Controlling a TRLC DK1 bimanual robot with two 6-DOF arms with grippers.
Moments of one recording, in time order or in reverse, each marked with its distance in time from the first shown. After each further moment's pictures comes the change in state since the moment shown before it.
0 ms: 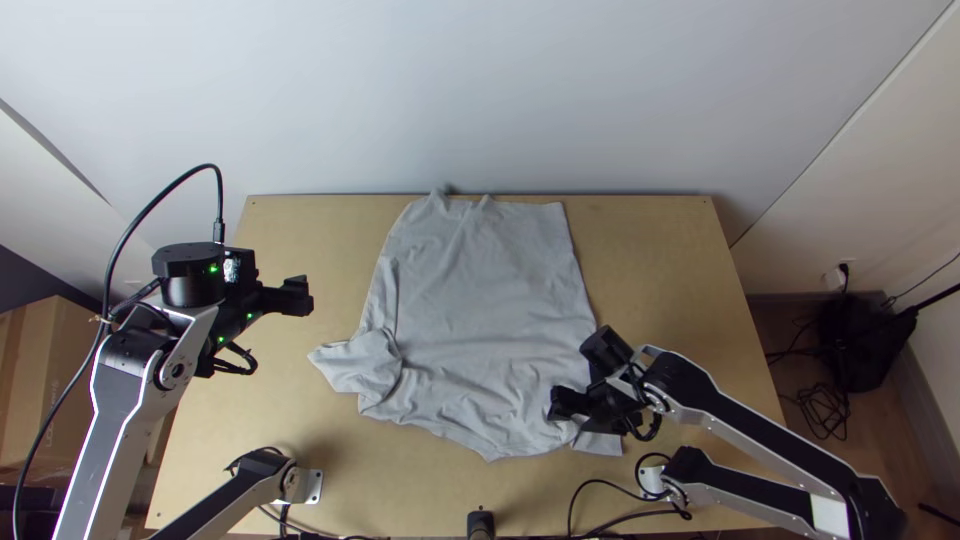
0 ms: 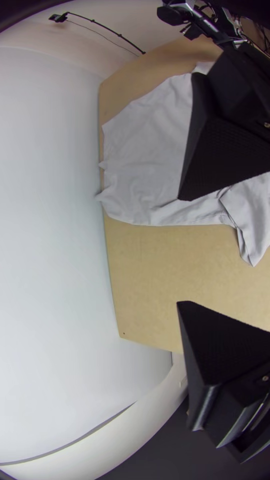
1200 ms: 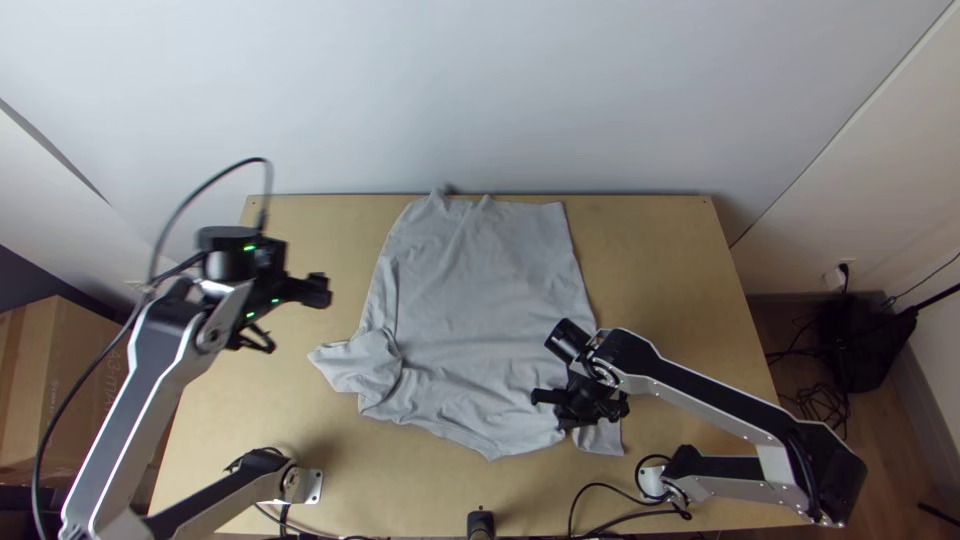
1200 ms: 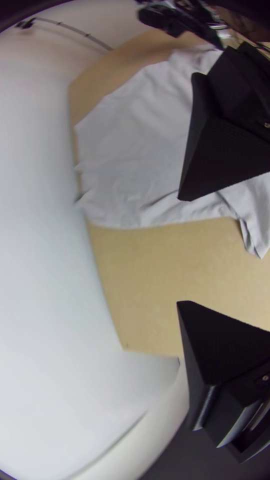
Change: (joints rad) left arm -0.027 0.150 -0.031 0.084 0.023 0.128; right arm 0.040 0.261 0.134 -0.108 0.035 -0.118
